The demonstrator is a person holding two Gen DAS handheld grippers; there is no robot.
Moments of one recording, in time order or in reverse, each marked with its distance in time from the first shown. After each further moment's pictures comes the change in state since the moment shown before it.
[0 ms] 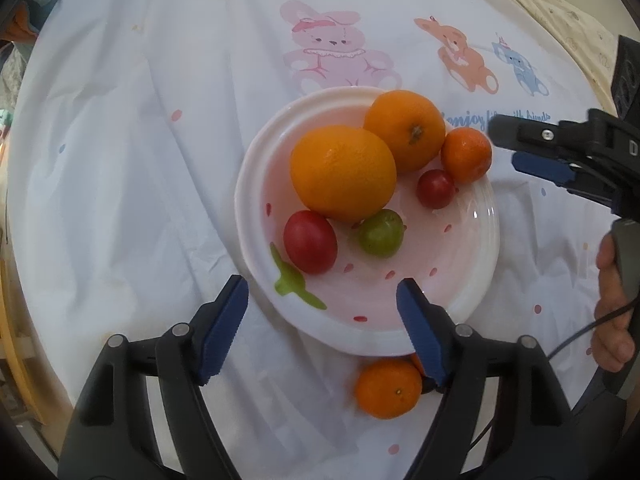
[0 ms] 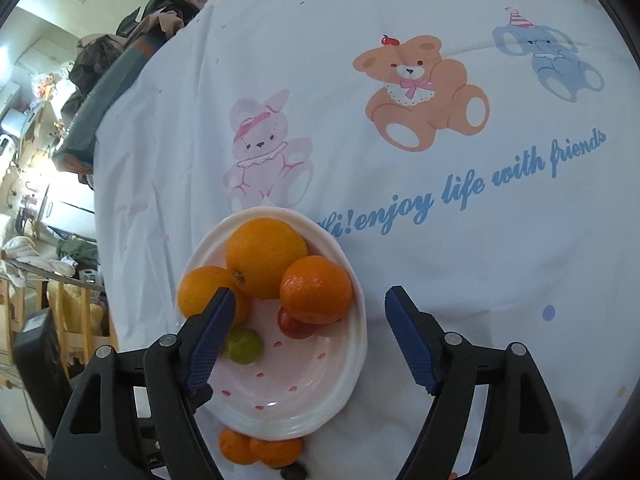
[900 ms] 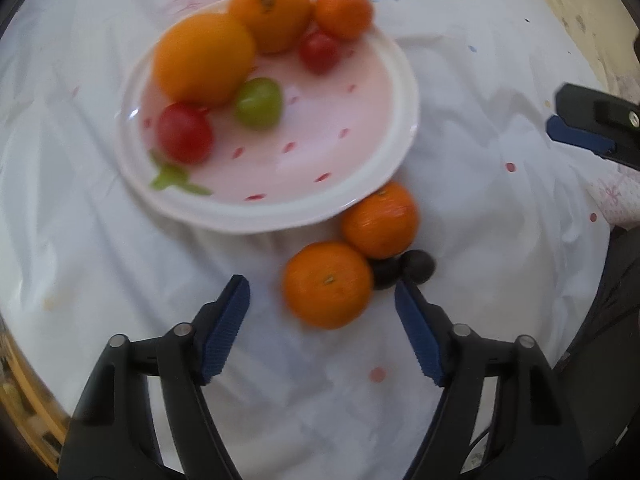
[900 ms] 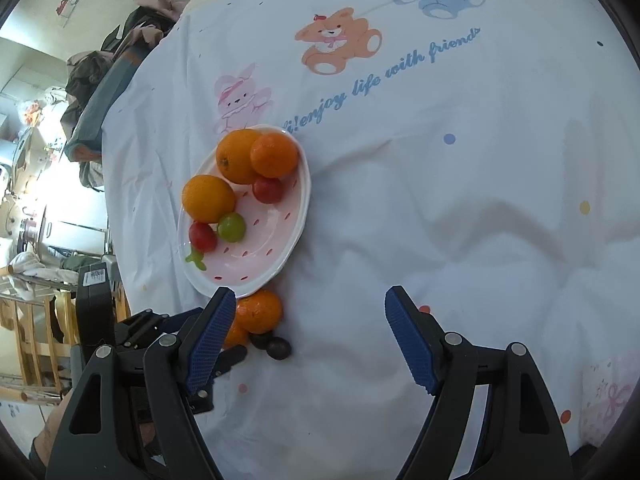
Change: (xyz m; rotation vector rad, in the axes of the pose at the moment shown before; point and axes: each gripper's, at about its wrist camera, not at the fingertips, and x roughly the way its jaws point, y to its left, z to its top) left arm 0.021 -0.054 -0.057 0.314 0.172 -0.100; right arm -0.071 -0.025 -0.106 0.120 0.002 -0.026
